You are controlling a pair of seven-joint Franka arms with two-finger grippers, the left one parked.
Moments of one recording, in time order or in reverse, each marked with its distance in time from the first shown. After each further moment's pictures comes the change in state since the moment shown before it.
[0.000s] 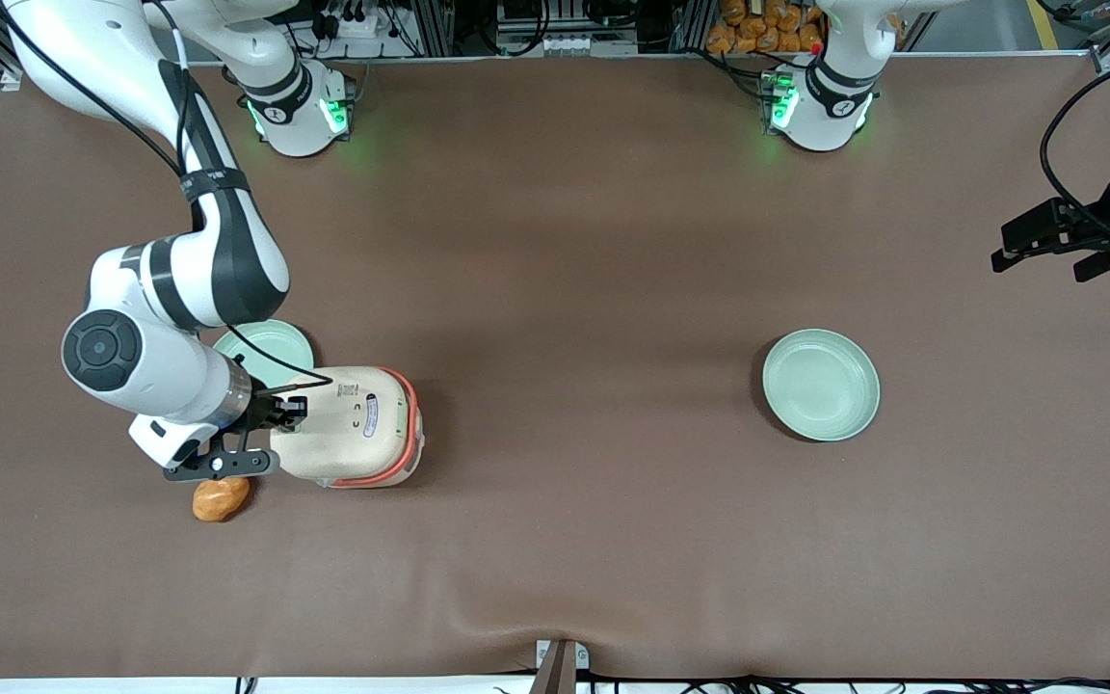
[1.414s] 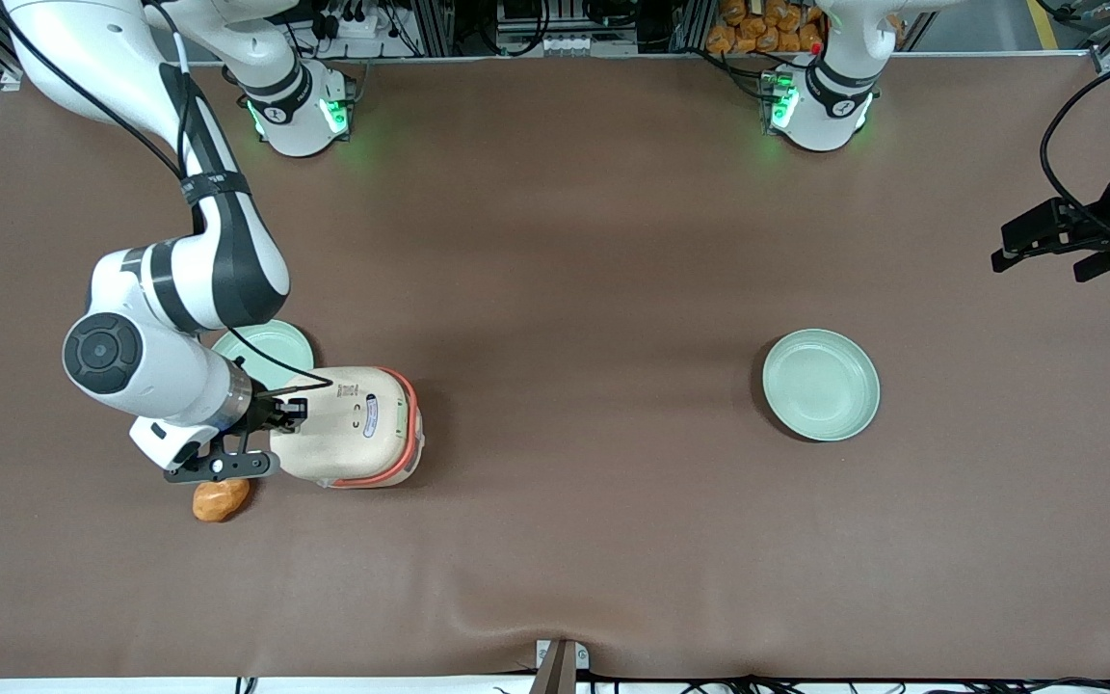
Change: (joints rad) arm 0.000 0.006 -0.002 0.009 0.002 0.002 0.000
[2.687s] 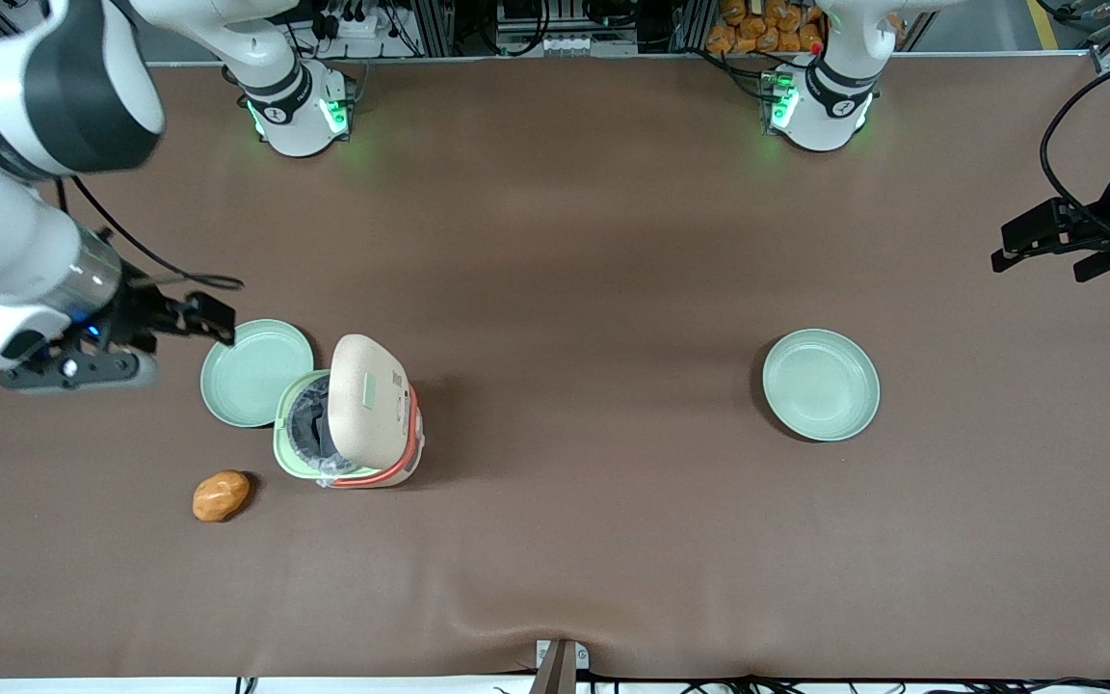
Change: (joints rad) arm -0.034 -0.295 -0.009 0.086 0.000 -0.416 0.000
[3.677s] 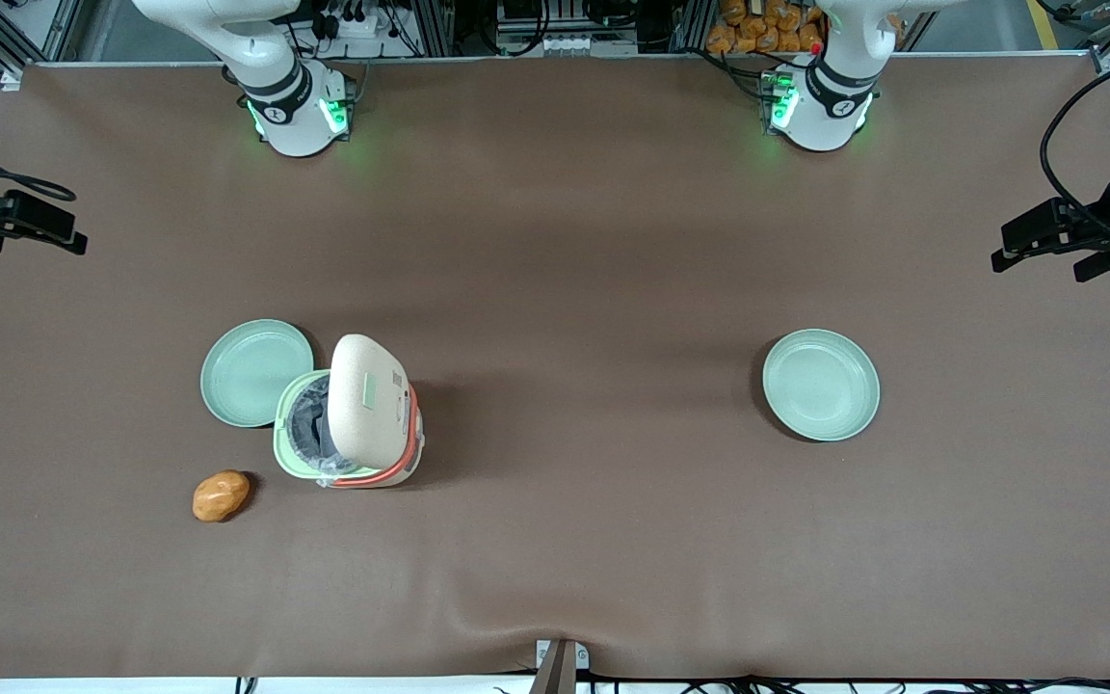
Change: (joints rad) arm -0.095 -0.145 -0.119 -0.003 -0.003 -0.205 -0.096
